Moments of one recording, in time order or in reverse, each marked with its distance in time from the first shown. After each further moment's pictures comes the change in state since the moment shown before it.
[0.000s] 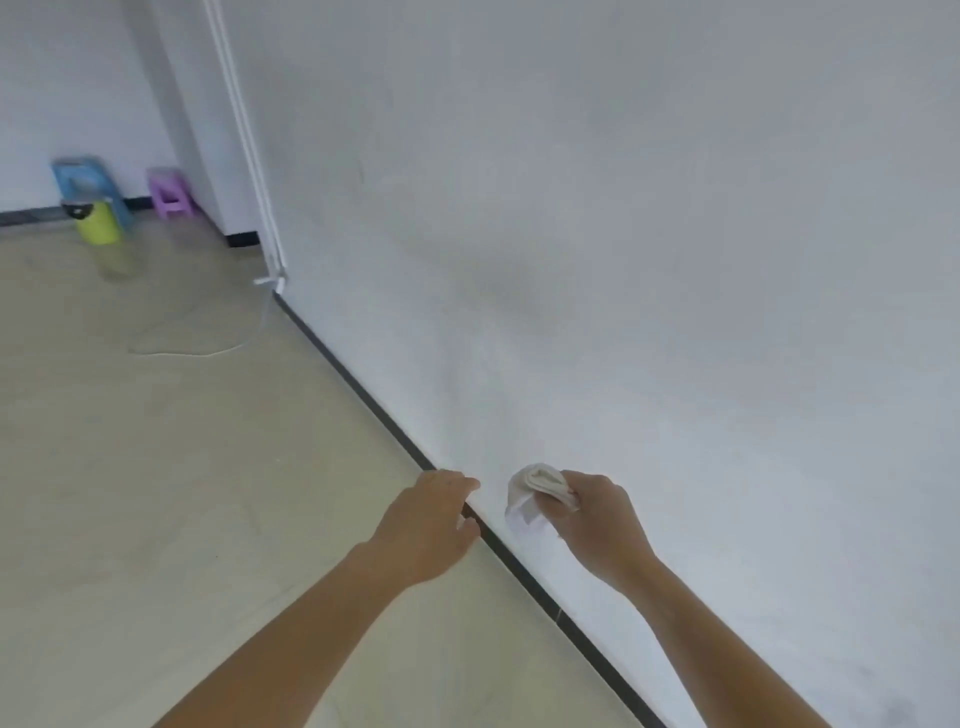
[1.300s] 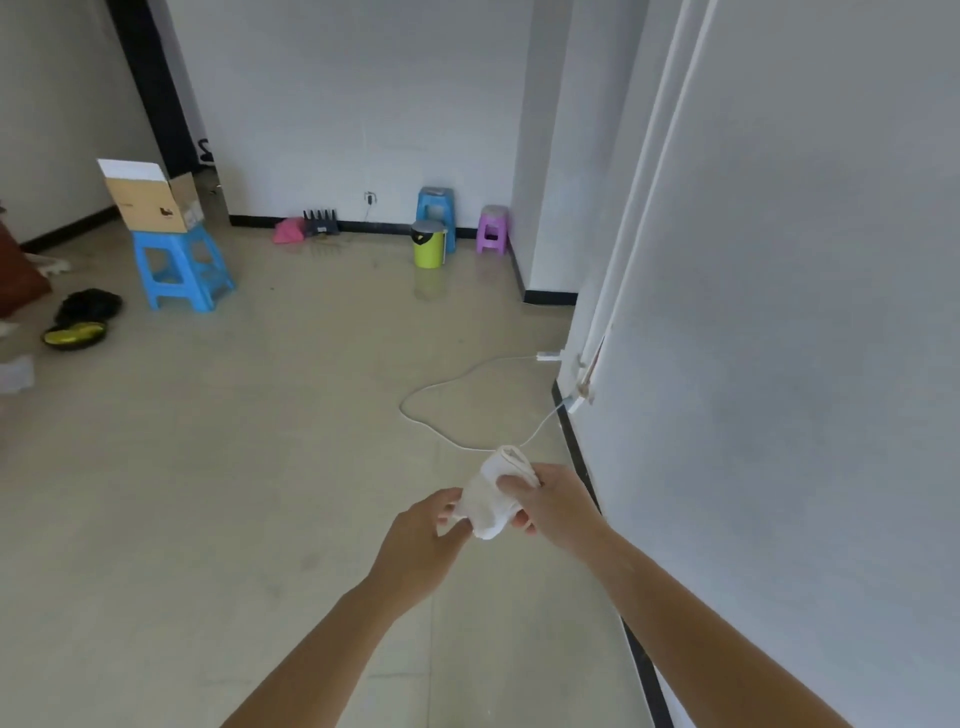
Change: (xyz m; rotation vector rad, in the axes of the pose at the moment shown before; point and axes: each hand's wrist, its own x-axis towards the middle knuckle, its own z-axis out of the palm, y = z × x) left_hand 0.381 -0.821 -0.333 -0.638 0.522 -0.730; right_hand 0.794 -0.566 0.546 0.222 -0.642 -0.245
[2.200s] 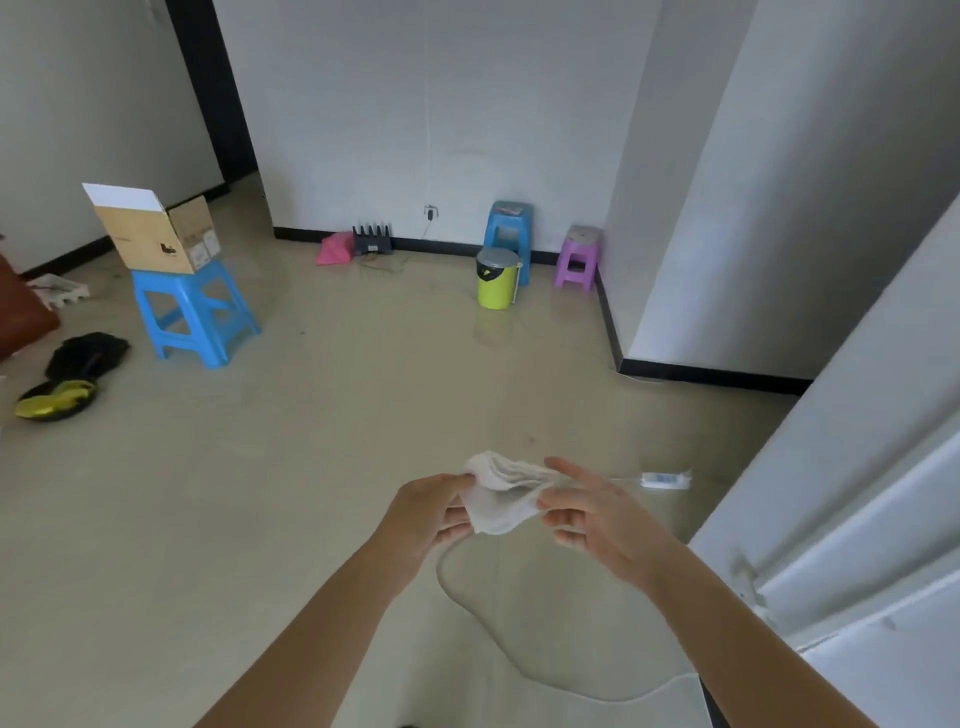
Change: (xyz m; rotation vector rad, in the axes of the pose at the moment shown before) left_hand 0.821 -0.028 -0.257 -0.756 0.093 -0.390; right_hand 0.827 -0.203 -0.004 0.568 -0.368 0.177
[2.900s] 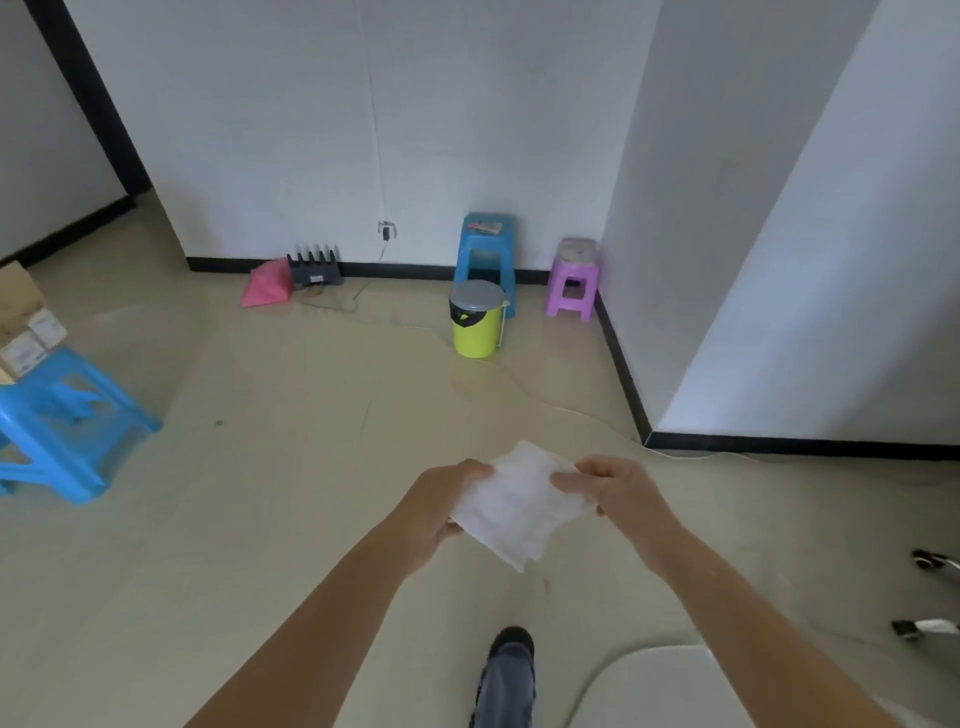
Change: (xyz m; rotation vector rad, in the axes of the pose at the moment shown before) left_hand 0.641 0.298 0.001 0.106 -0.160 -0.054; right_hand 0.608 -0.293 -0.111 -0.372 0.319 -0.126
